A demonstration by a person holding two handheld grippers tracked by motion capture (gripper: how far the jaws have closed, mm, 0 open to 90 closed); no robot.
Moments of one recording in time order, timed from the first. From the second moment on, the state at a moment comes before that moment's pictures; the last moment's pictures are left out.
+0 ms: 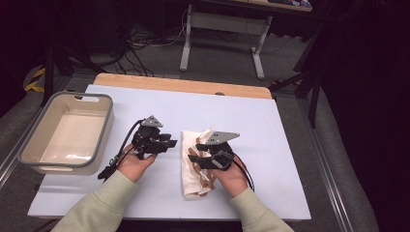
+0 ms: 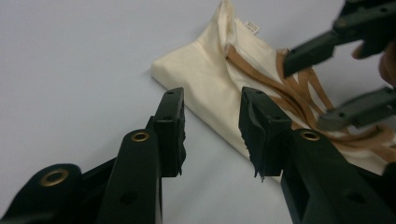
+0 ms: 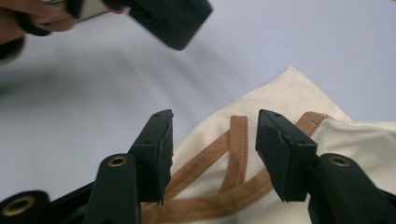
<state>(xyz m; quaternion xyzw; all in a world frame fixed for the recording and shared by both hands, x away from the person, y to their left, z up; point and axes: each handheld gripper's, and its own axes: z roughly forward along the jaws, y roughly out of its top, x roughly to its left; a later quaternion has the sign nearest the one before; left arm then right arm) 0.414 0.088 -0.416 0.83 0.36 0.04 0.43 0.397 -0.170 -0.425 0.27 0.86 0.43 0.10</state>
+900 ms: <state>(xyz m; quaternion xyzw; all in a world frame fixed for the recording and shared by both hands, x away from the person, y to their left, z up) 0.400 0.074 -0.423 0.85 0.32 0.01 0.42 0.404 -0.234 -0.427 0.33 0.85 0.38 0.13</state>
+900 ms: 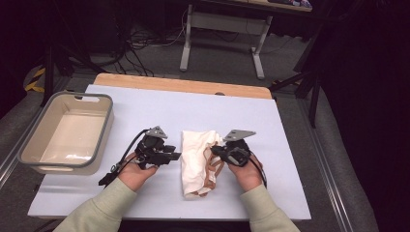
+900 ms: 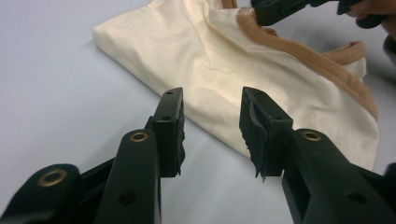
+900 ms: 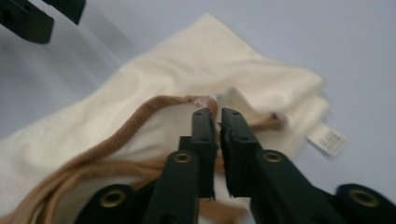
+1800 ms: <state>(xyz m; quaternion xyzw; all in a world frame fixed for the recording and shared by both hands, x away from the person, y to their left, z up) 0.373 0.046 -0.432 0.88 0.27 -0.04 0.40 0.422 -0.208 -0.424 0.32 0.85 0.40 0.13</state>
